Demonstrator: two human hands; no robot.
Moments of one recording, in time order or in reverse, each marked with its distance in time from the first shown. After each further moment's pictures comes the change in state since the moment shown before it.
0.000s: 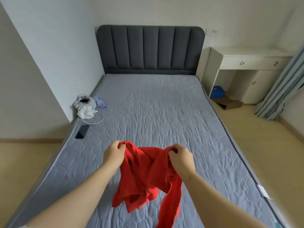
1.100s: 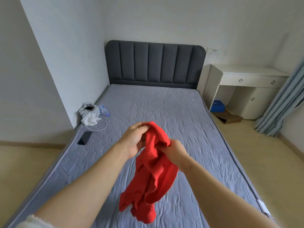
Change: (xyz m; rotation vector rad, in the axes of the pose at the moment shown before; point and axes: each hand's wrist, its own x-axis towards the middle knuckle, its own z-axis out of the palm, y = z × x) left_hand -0.029 0.096 -0.043 -0.984 -0.571 0.063; right_hand 0.002 -0.052 -0.009 0.078 -0.192 -0.208
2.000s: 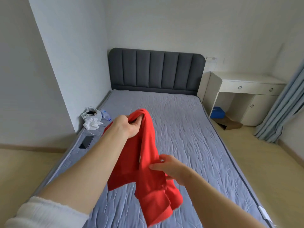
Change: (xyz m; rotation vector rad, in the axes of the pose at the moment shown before) left_hand -0.004 0.069 -0.005 -0.830 0.349 -0.136; right_hand -0.035 -0.008 0.011 0.135 -0.350 0.211
